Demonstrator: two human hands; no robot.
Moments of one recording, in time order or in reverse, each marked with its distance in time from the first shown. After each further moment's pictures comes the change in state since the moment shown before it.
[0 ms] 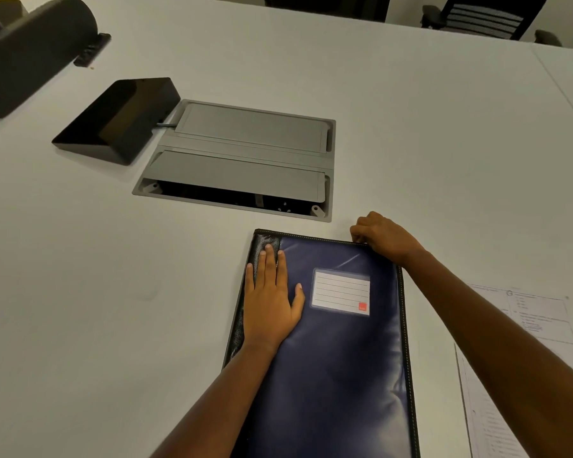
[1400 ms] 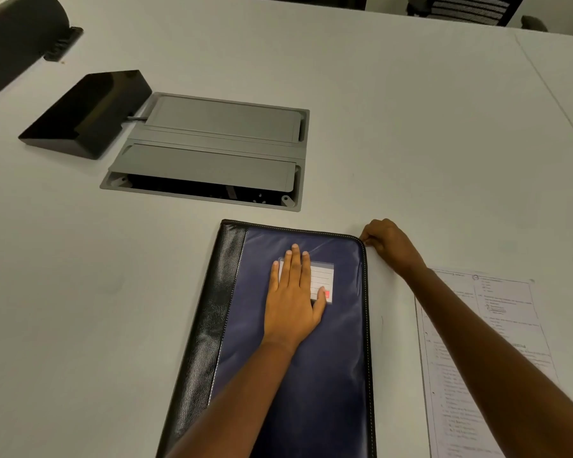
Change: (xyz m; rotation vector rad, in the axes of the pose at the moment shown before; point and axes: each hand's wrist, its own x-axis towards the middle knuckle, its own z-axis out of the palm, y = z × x) left_hand -0.012 0.081 0.023 -0.013 -0.058 0.156; right_hand -0.061 0.034 0.020 0.463 0.200 0.280
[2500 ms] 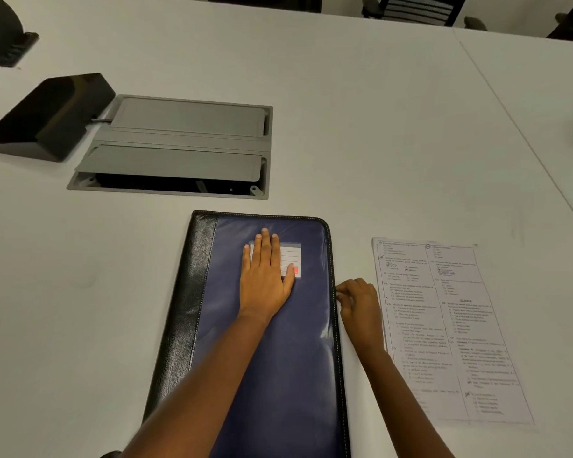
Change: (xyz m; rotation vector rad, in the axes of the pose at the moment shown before) left_hand -0.002 0.005 -0.006 0.082 -0.071 -0.028; right_hand -0.150 -0.052 0.061 0.224 0.358 0.379
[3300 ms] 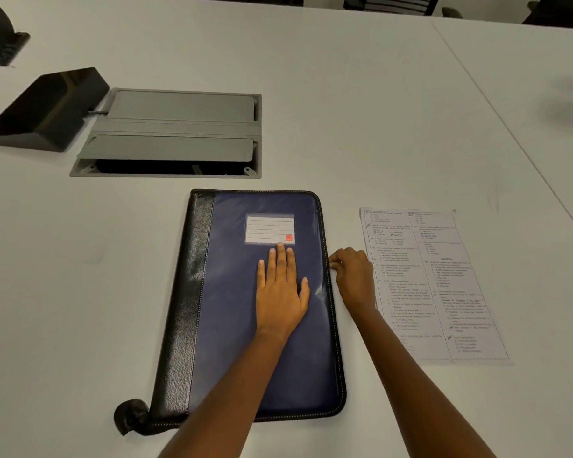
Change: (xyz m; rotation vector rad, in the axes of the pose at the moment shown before) left_hand -0.082 0.031 0.021 -0.034 -0.019 0.046; right_hand -0.015 -0.009 -0.011 -0.156 -0.003 -0.015
